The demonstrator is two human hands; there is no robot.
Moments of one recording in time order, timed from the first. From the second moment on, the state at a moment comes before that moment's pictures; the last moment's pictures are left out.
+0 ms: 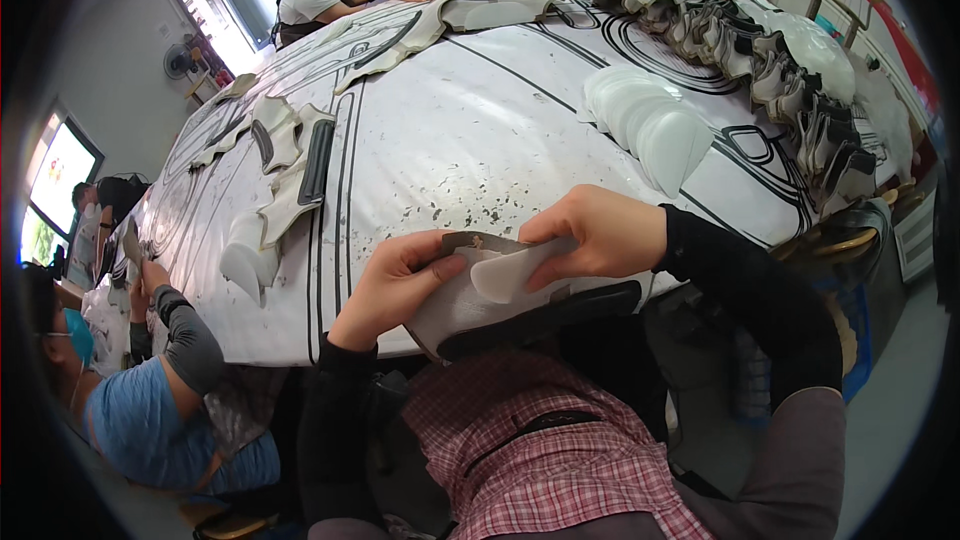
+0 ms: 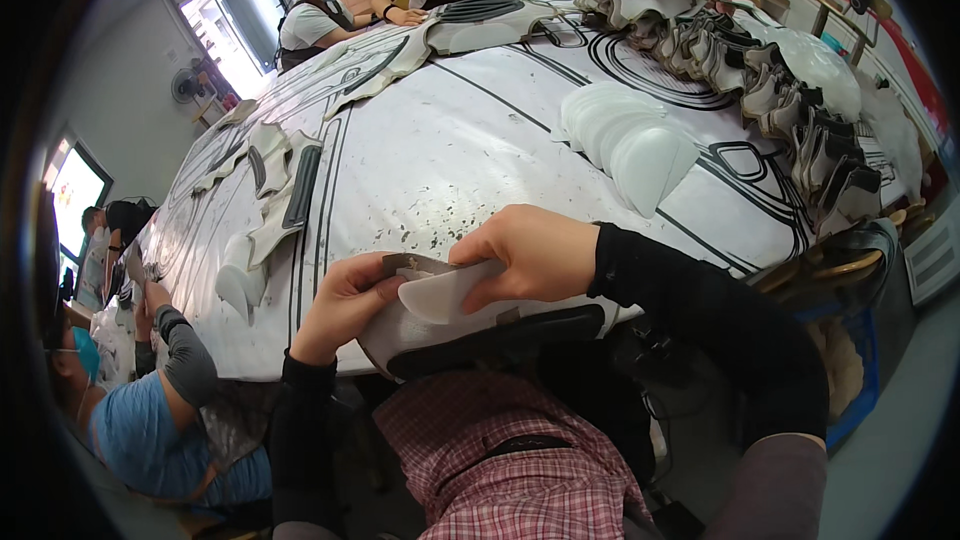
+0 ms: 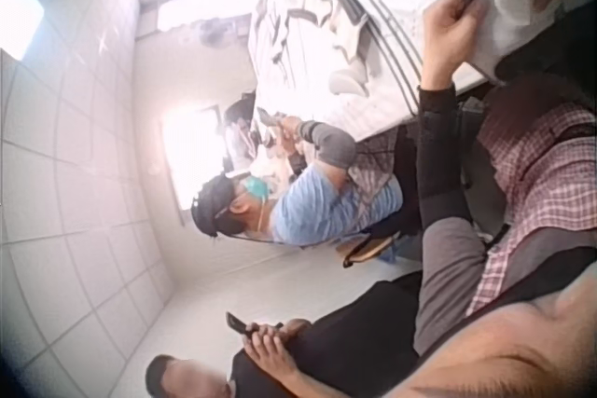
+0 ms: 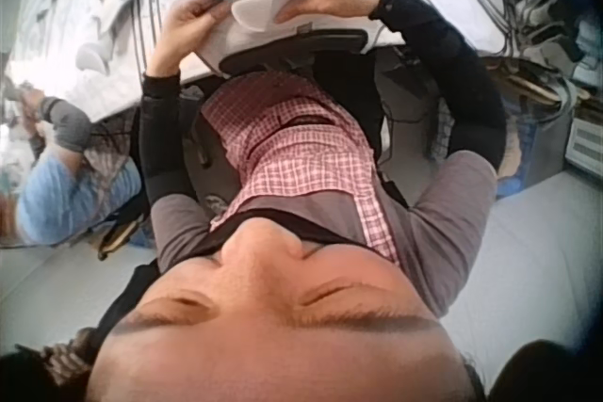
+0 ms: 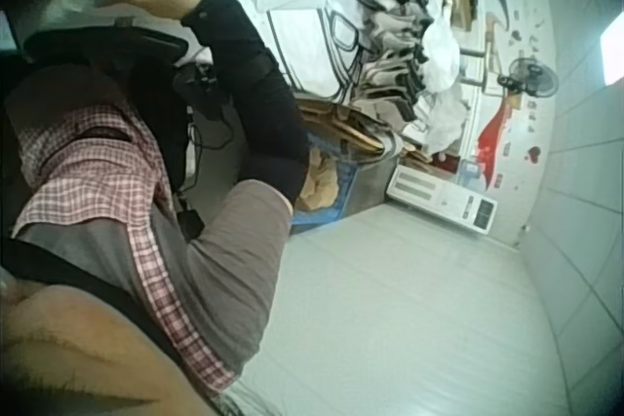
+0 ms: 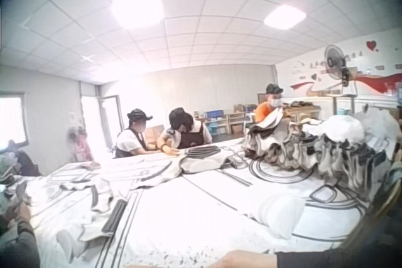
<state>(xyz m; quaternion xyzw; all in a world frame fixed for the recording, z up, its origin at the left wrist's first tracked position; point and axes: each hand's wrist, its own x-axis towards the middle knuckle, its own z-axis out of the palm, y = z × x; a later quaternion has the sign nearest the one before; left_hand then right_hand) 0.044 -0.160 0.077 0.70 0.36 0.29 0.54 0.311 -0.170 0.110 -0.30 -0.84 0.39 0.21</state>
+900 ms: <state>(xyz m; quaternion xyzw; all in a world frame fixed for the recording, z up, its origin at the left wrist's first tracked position) 0.065 -0.192 0.106 0.78 0.40 0.30 0.38 0.298 -0.189 0.126 -0.37 -0.89 0.19 0.19</state>
